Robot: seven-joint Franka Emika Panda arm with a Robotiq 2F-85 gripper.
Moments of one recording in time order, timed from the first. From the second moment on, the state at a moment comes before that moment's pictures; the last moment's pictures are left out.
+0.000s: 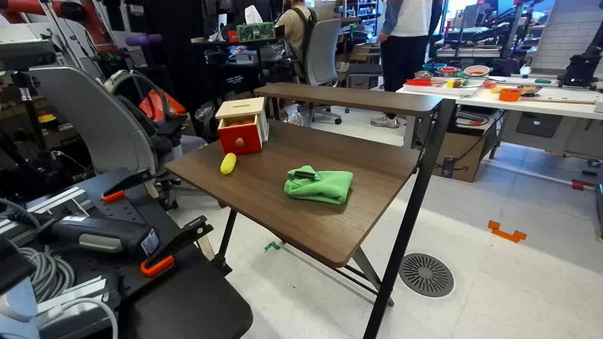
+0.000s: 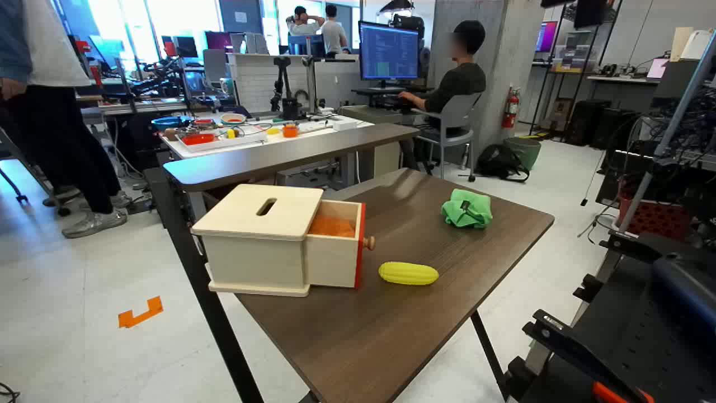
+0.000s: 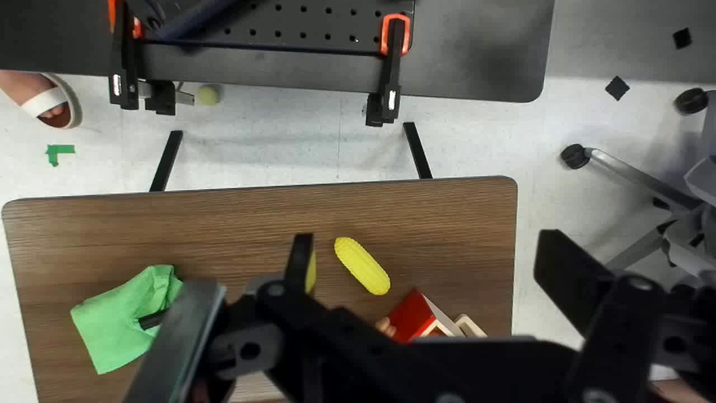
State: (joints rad) arm 0.11 -0.23 0.10 -2.34 0.11 1.97 0.05
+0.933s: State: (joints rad) arm 0.11 -0.23 0.10 -2.34 0.11 1.97 0.05
